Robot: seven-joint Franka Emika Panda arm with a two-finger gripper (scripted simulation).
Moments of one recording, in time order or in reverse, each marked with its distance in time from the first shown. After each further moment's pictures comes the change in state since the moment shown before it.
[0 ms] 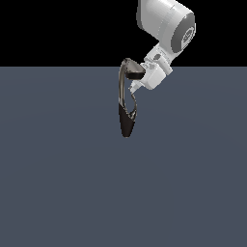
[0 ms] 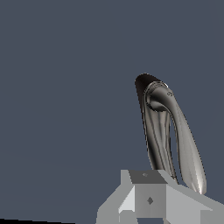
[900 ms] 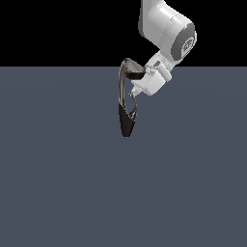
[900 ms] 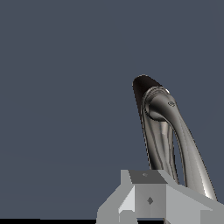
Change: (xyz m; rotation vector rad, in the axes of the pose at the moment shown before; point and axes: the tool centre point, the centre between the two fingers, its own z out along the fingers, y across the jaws) arm 0.015 0.004 0.014 0.012 -0.028 0.062
